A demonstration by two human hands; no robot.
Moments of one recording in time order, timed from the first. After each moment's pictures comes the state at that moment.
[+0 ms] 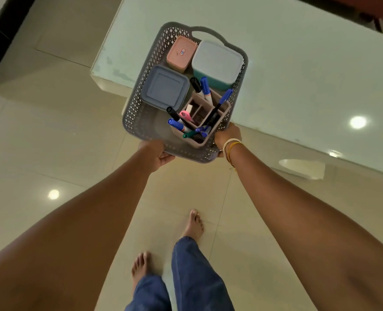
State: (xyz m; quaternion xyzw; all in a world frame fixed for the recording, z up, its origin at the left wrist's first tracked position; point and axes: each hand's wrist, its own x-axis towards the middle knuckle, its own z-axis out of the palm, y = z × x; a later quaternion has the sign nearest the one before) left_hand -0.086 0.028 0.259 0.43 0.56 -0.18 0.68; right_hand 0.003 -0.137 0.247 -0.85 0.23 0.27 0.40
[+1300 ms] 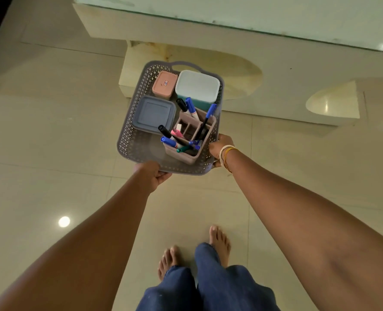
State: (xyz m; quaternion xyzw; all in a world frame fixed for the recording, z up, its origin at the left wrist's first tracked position) left_hand -0.288 0.042 0.088 0.44 0.57 -0.17 0.67; right_hand -0.201 -0.134 0.082 -0.81 0.26 0.32 0.43
